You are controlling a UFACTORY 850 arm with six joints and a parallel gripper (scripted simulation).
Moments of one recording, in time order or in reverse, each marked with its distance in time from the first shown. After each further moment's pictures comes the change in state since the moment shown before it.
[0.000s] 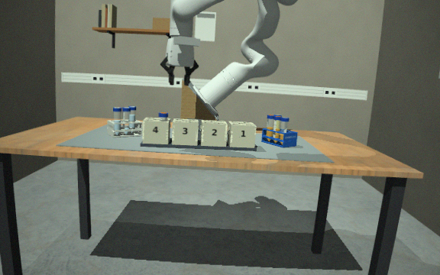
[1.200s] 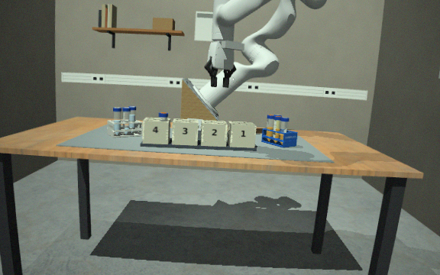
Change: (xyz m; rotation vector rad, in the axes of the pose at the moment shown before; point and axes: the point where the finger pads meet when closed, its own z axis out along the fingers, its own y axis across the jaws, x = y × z) arm 0.020 -0.160 0.002 -0.010 0.015 -0.183
